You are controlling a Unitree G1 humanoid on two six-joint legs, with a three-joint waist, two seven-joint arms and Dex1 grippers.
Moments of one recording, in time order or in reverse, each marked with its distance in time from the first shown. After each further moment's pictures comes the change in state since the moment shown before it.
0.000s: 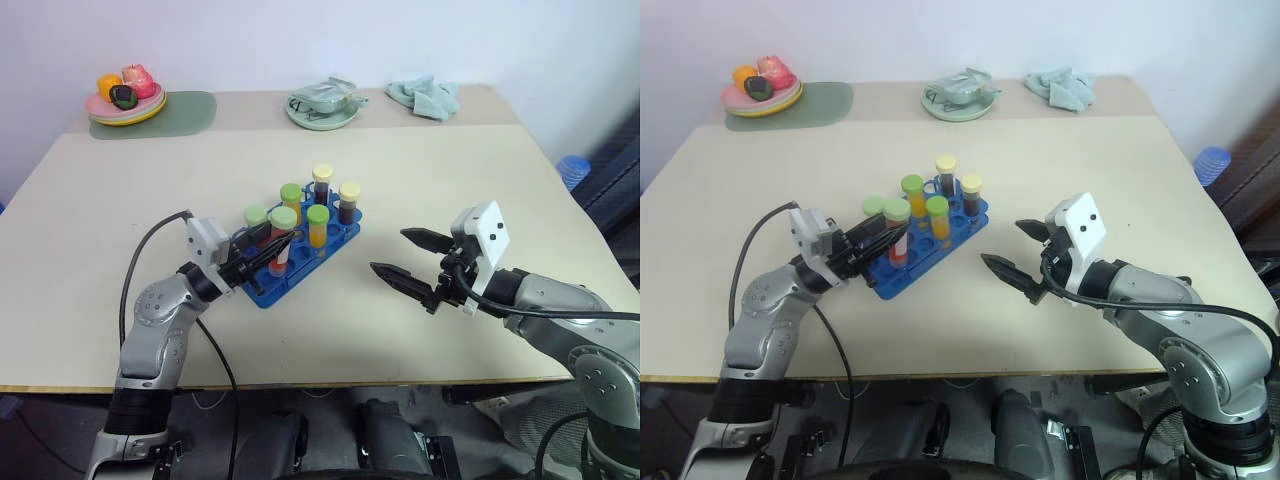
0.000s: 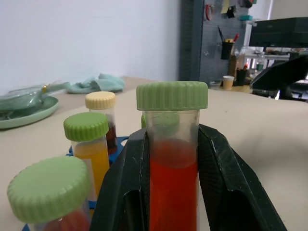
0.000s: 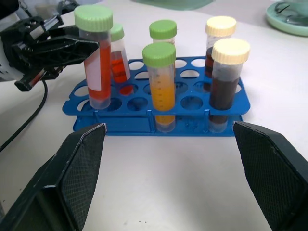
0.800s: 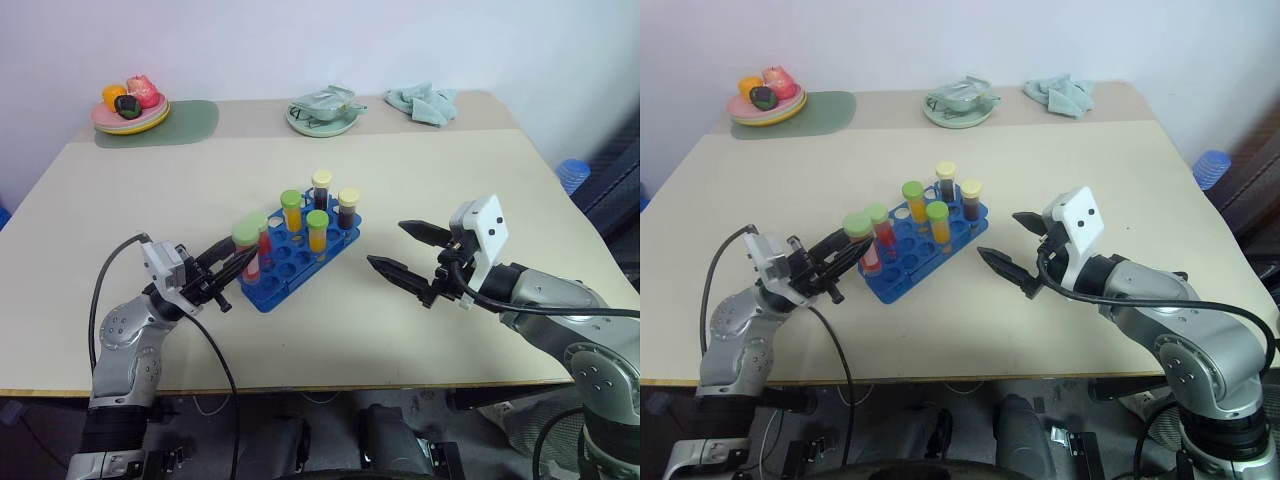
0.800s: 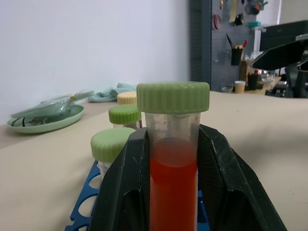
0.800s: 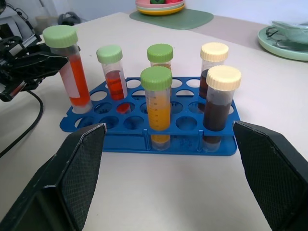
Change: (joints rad) left arm 0.099 0.069 0.082 0.106 -0.133 -0.156 -0.144; right arm -0.024 0.002 0.024 0.002 -0.004 -0.033 -0.025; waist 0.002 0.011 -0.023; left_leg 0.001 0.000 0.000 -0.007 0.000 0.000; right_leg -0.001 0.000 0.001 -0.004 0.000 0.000
